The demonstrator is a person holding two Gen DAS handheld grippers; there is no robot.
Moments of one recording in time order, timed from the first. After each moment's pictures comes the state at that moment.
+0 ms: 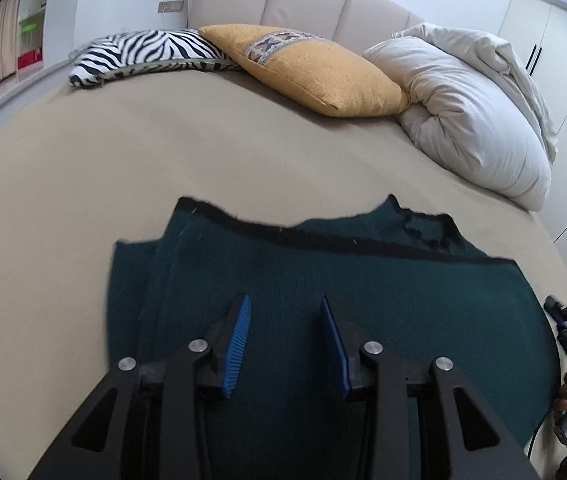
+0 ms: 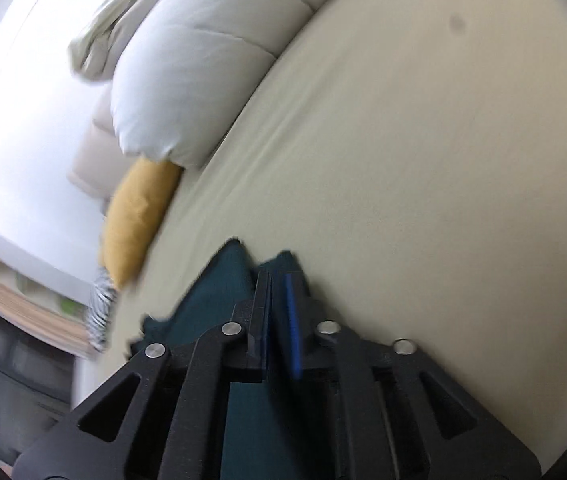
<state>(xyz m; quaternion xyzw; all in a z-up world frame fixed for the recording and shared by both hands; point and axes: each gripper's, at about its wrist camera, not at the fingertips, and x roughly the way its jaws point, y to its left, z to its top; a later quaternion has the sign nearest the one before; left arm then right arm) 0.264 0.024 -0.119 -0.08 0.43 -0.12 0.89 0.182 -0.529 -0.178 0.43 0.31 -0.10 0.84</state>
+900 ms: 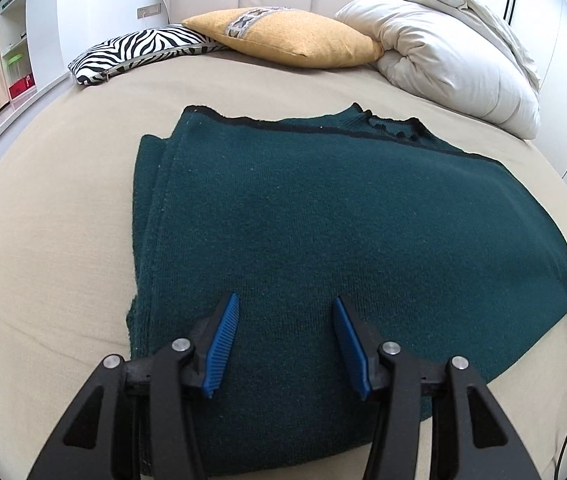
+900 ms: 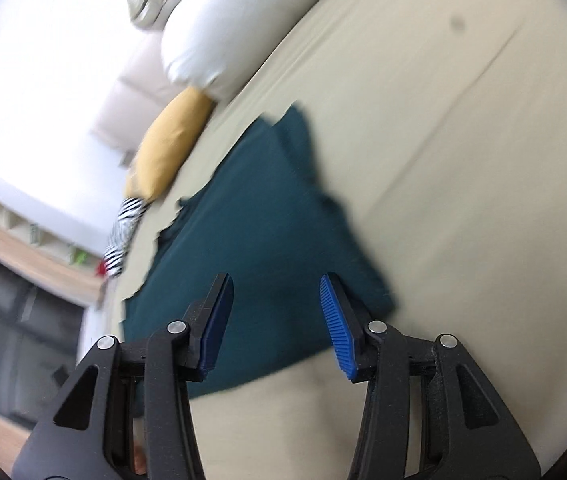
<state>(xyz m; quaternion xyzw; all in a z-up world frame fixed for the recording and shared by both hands) 0.175 0.018 -0.137 0.00 0.46 -0.12 0.88 0.079 -0.476 -0.173 0.44 0.34 -0.05 0.83</state>
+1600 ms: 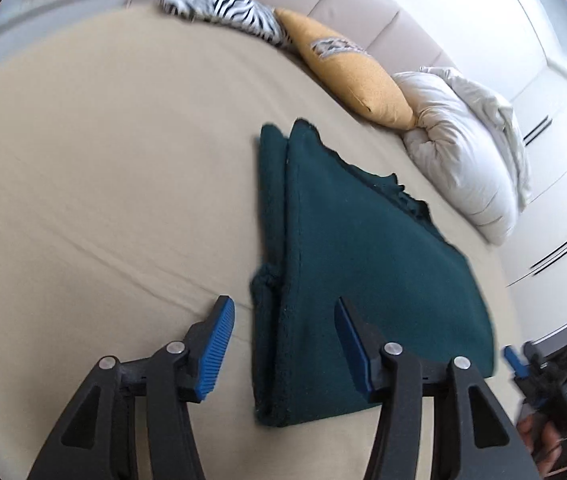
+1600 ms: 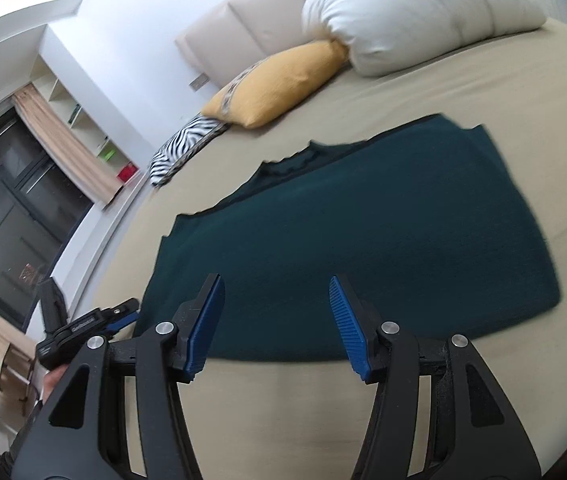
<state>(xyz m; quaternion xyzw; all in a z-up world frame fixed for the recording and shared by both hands) 0.160 0.141 -0.132 -0.25 0.47 -0.14 0.84 0.100 -0.317 -0.083 0.26 0.37 0.10 0.89</state>
